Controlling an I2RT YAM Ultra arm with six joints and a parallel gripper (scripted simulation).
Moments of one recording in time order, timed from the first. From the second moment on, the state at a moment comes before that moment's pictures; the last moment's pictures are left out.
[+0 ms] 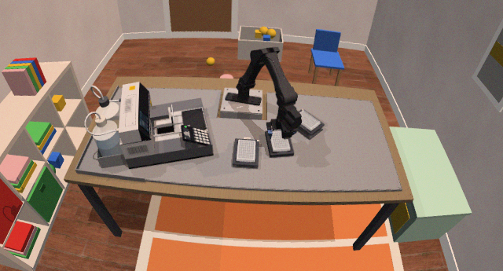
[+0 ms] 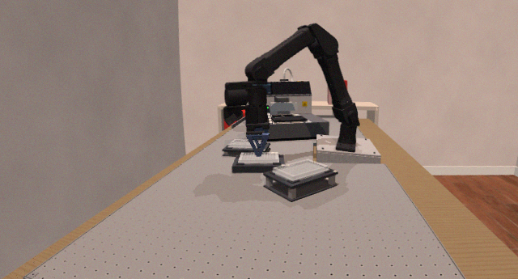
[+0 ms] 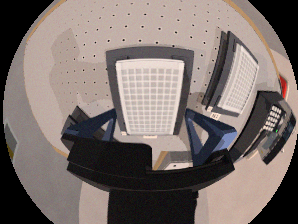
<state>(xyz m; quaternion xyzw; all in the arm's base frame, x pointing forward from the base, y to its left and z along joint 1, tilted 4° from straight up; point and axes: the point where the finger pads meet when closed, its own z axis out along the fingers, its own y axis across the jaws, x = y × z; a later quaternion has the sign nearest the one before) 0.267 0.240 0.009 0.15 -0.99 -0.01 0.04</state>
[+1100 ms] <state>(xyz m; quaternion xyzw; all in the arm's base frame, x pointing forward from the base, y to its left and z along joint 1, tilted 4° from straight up) 0.265 0.240 -0.010 0.15 -0.99 -0.01 0.04</state>
